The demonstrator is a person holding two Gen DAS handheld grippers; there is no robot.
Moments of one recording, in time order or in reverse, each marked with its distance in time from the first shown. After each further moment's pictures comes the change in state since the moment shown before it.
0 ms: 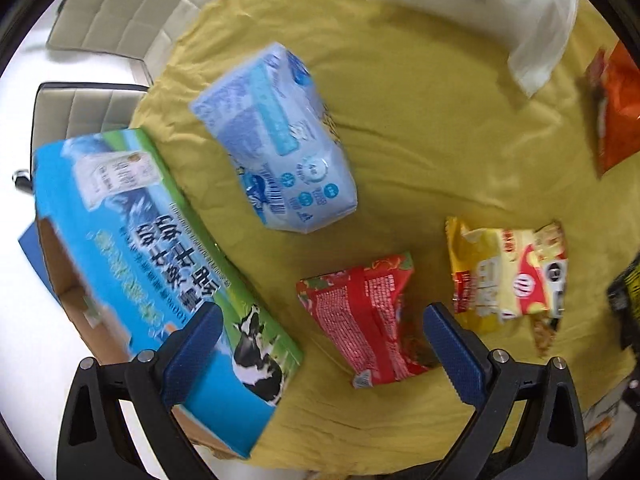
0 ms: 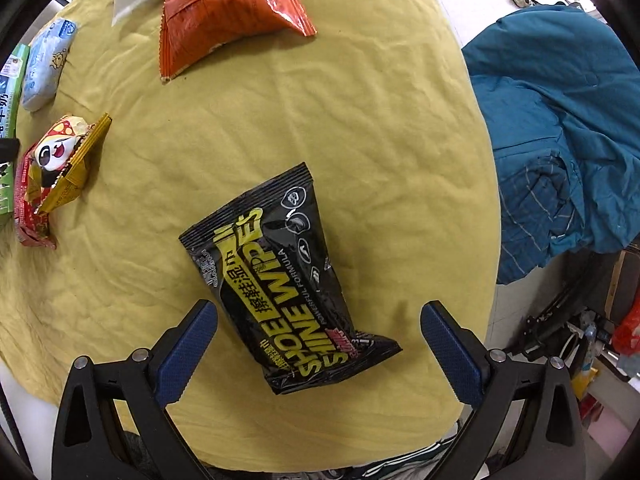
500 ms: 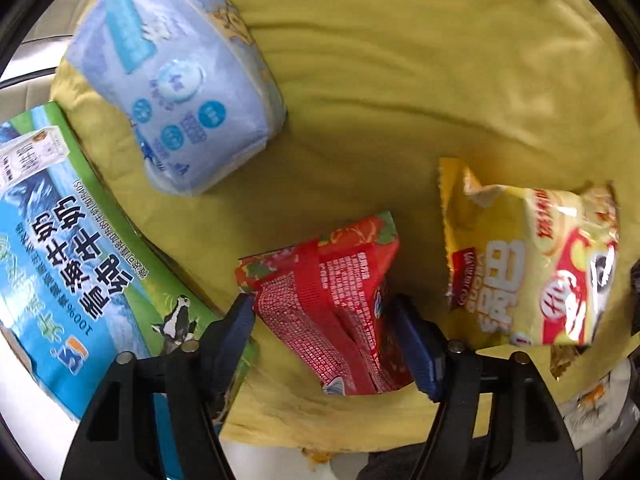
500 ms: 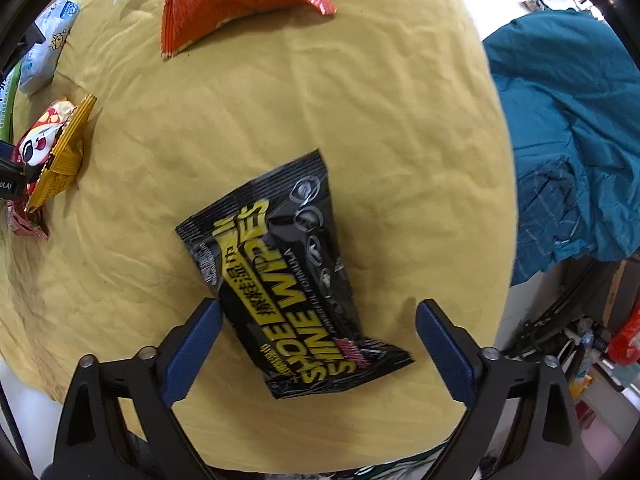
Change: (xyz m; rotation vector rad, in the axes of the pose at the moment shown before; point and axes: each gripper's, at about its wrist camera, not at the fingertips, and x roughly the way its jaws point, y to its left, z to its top) left arm 0.076 -0.023 0.011 0.052 0.165 -0.070; right arm 0.007 0.019 -0.001 -0.025 0.031 0.014
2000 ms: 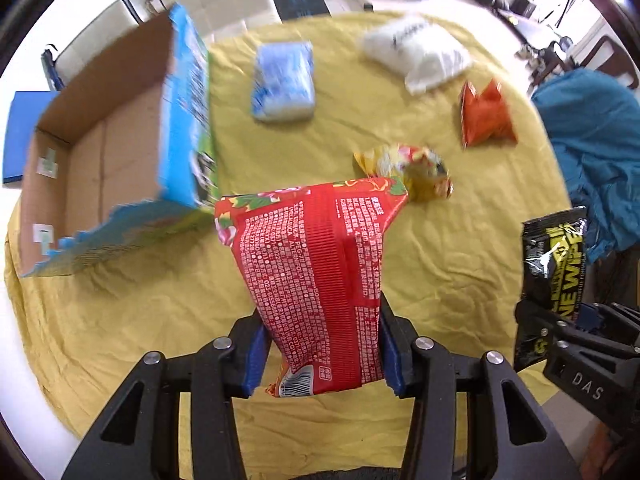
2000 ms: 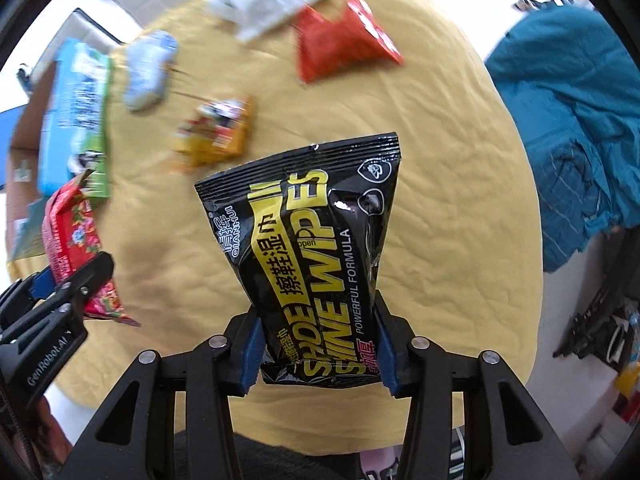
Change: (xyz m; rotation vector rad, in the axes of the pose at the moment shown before) left arm -0.089 -0.015 -0.228 -0.368 -0.569 -0.261; right arm -0.035 0.034 -0.081 0.079 -0.194 0.167
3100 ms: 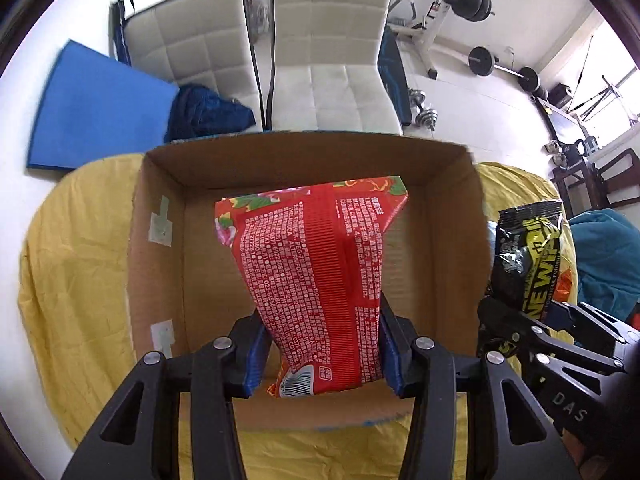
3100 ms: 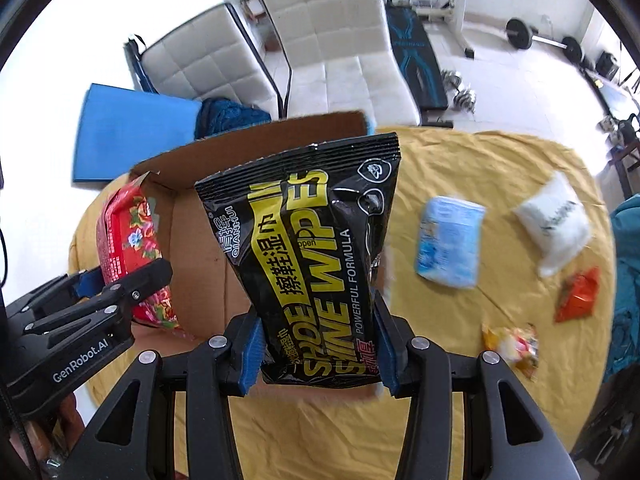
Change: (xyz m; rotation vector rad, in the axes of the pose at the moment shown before) left arm 0.033 0.269 0.151 -0.217 -0.111 -0.079; right arm -0.041 0.347 0.156 -0.254 -0.161 0.112
